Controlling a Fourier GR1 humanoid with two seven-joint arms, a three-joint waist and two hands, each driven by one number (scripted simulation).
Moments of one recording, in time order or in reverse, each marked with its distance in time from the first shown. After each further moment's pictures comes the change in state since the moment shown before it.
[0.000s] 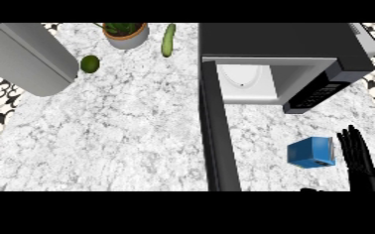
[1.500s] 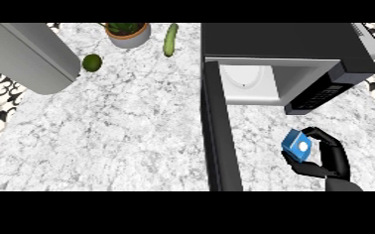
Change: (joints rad) left arm 0.077 0.004 0.079 0.016 0.065 -0.092 -0.060; right arm -0.413 -0.085 -0.027 0.748 0.157 -0.129 -0.466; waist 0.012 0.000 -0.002
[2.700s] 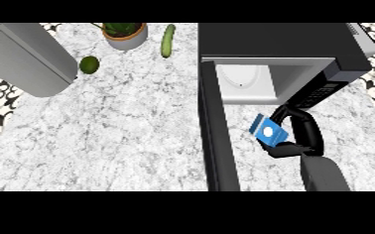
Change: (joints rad) left arm 0.038 -0.003 0.063 0.020 0.063 -0.035 -0.024; right arm -0.044 0.094 0.164 -0.274 -0.043 0.082 0.170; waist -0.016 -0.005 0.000
